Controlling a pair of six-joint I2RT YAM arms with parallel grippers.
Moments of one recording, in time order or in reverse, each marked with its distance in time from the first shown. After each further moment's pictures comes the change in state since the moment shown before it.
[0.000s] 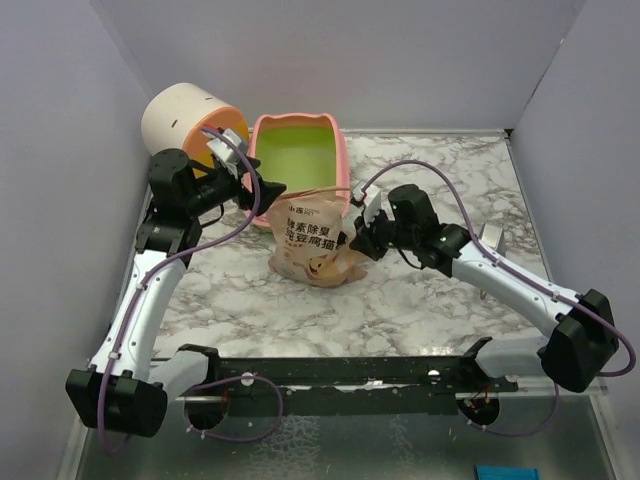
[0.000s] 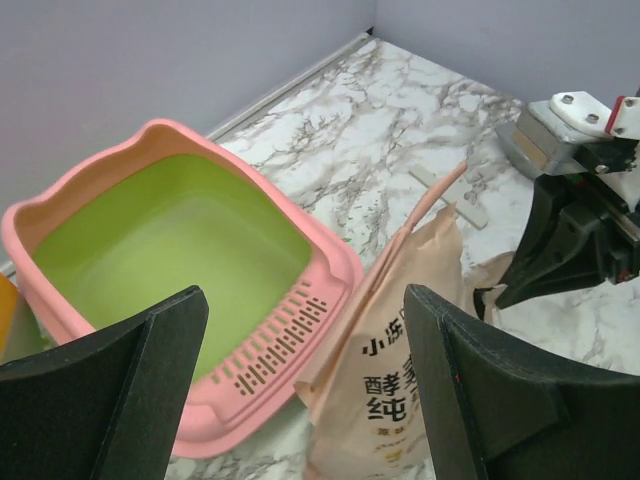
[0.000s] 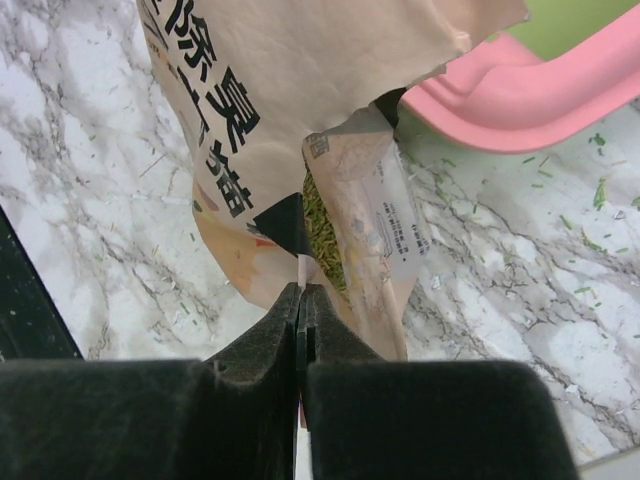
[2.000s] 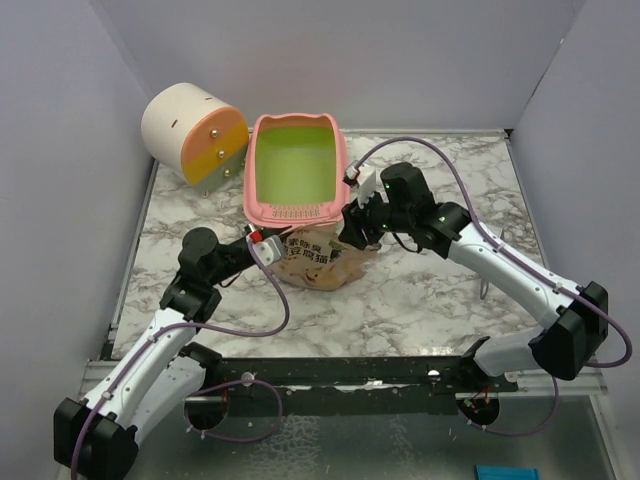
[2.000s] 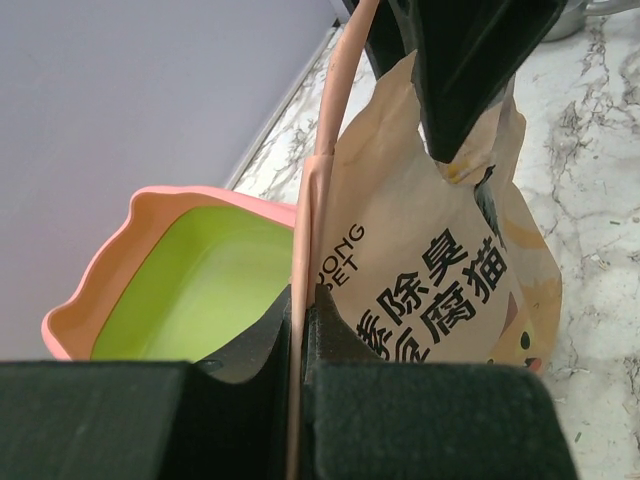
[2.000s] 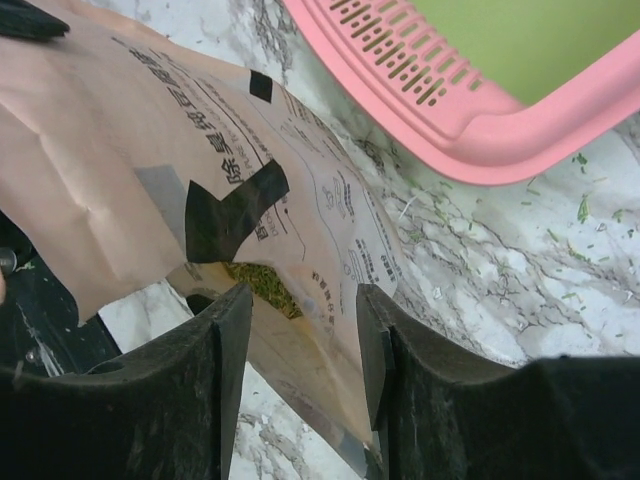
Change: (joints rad) left arm -0.251 -0.306 -0.543 0.313 -0.110 0.524; right arm 0.029 0.064 0.242 -0.189 0.031 0.057
